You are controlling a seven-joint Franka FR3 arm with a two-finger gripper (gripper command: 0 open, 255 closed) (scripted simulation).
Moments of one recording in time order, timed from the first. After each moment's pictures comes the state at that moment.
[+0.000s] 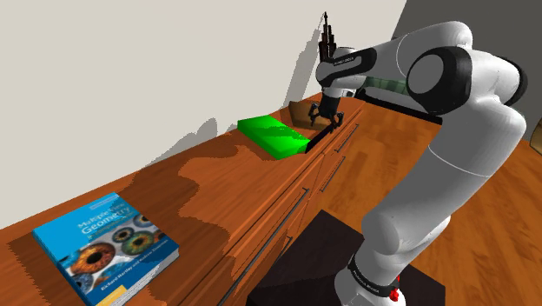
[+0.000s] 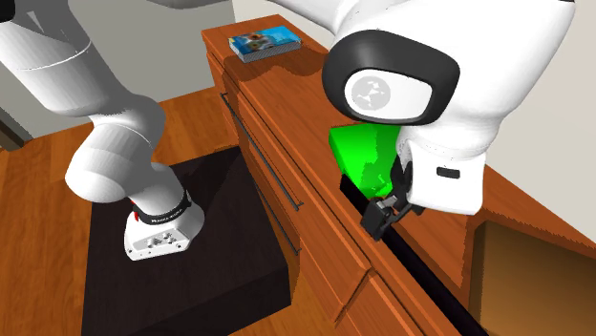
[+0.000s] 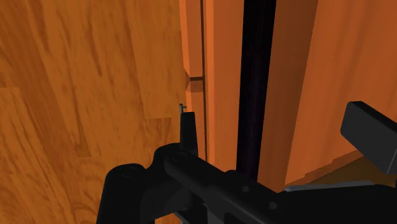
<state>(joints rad) -0.43 -0.05 -0.27 -2.02 -0.04 2.00 0.77</state>
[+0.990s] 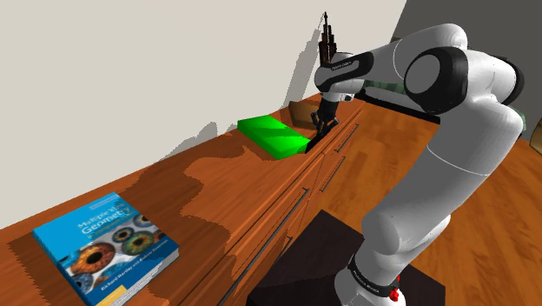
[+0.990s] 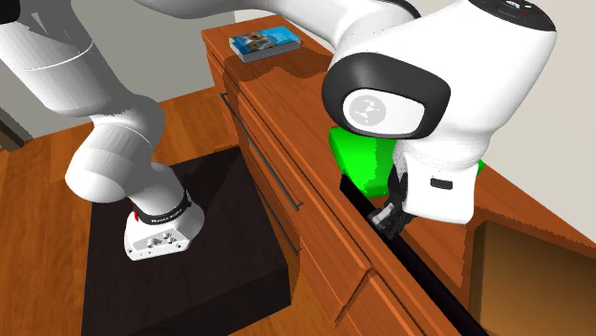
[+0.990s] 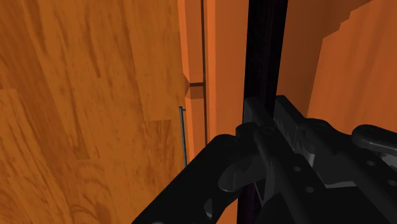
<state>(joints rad) -0.44 -0.03 -0.28 -2.05 -0.04 2.04 0.77</state>
